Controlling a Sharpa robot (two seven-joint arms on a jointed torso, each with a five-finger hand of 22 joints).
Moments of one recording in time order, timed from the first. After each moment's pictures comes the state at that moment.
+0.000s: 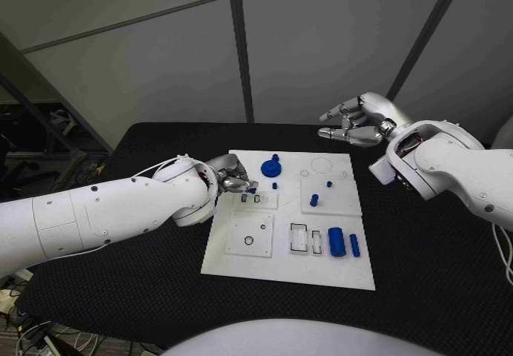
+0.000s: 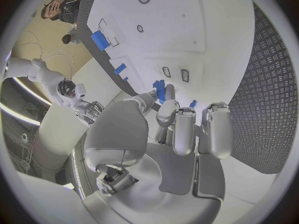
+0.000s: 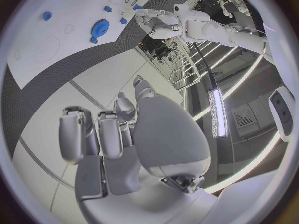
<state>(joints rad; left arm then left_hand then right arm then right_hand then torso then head) 1.12 -0.82 -0.01 1.59 -1.15 -0.31 -0.49 1.16 -0.07 0.55 0.10 0.08 0.95 0.05 0.47 0.71 1.35 -0.01 1.20 1.16 1.47 -0.07 1.43 1.31 0.05 1.43 0.04 1.44 1.31 1.24 -0.79 0.07 1.50 -1.00 -0.38 -0.02 1.46 -0.07 0.04 0.23 0.26 0.90 0.16 0.14 0.08 1.26 0.07 1.12 1.17 1.47 0.00 1.46 1.31 0.03 1.46 0.10 1.45 1.31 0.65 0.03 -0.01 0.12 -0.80</state>
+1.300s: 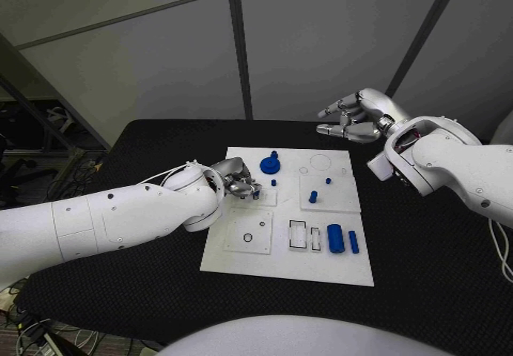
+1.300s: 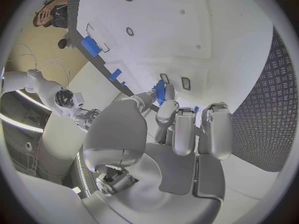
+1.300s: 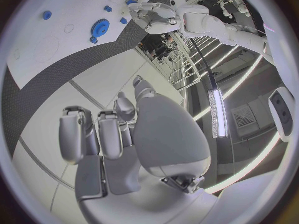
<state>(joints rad) 1.08 -0.76 -0.01 1.55 -1.24 -0.33 -0.51 1.15 -0.09 0.58 0.11 0.12 0.95 0.06 0.47 0.73 1.36 -0.02 1.20 1.16 1.47 -0.07 1.43 1.31 0.05 1.43 0.04 1.44 1.31 1.24 -0.78 0.06 1.49 -1.00 -0.38 -0.01 1.46 -0.07 0.04 0.23 0.27 0.90 0.16 0.15 0.08 1.26 0.07 1.12 1.17 1.47 0.00 1.46 1.31 0.03 1.46 0.10 1.45 1.31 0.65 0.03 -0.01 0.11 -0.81</state>
